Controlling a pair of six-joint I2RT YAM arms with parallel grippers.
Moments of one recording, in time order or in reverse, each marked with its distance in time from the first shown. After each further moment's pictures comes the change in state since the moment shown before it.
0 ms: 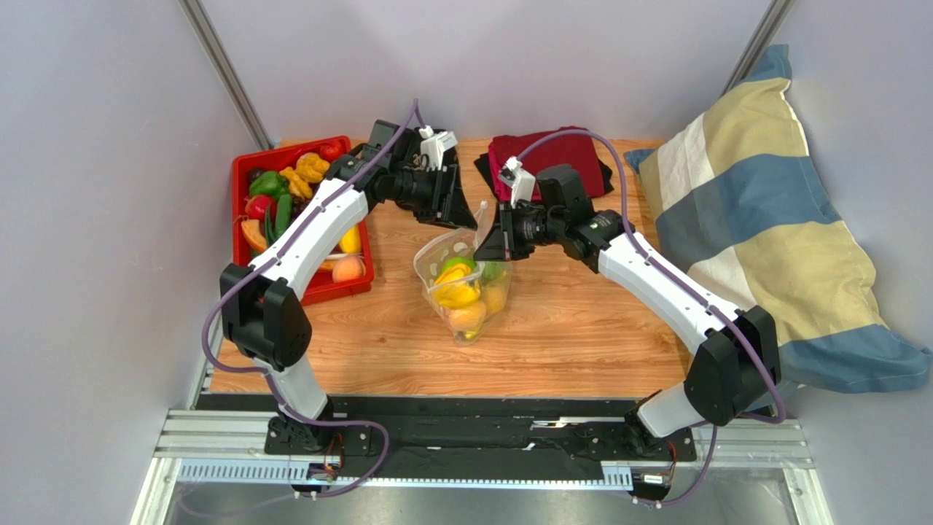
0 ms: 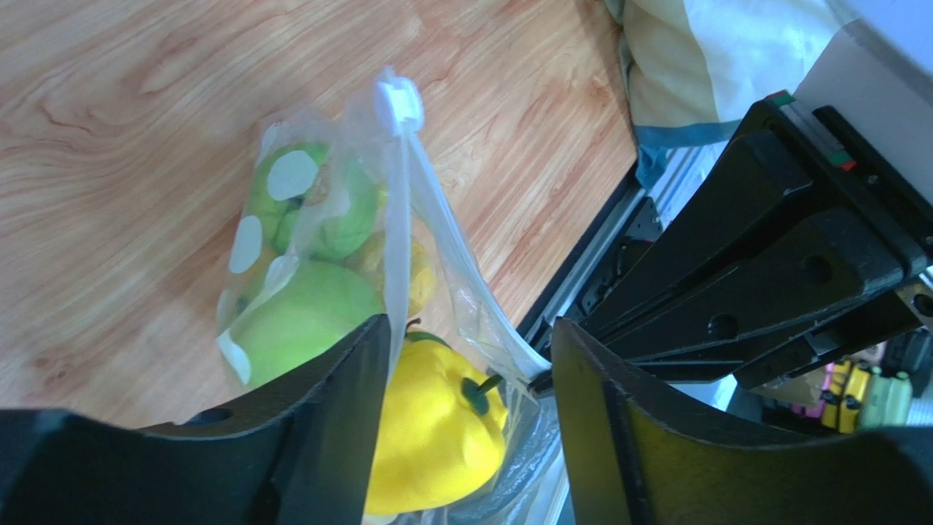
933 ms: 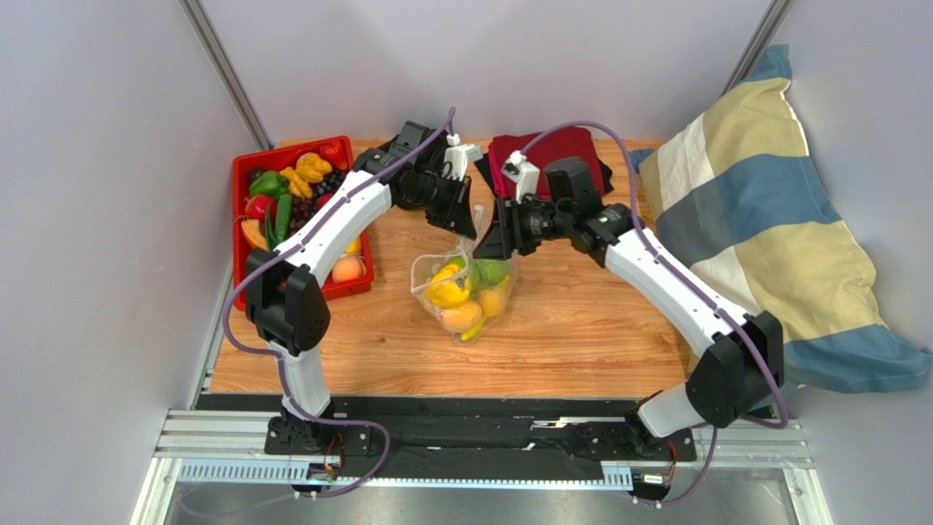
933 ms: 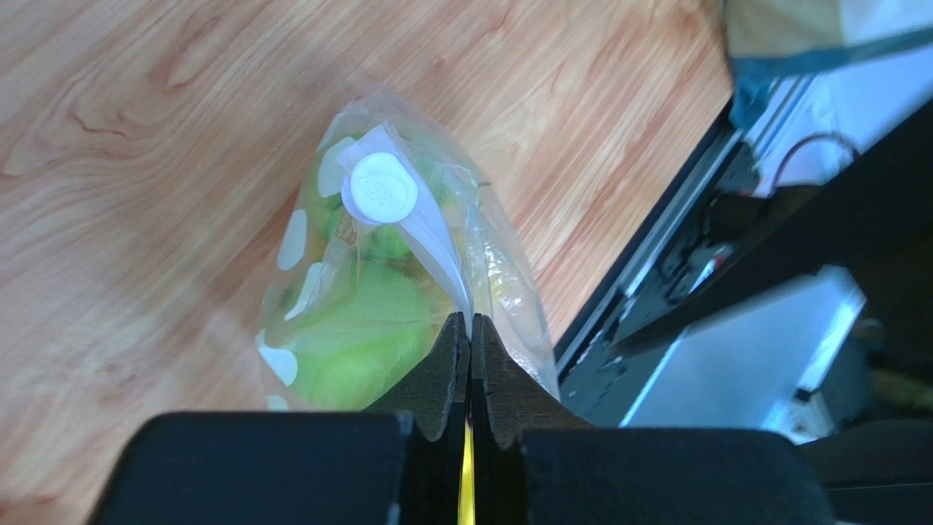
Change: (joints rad) left arm -0.076 0.126 0.124 -0.130 -0.093 0.161; right arm -0.019 -0.001 0.050 -0.056 -0.020 -0.105
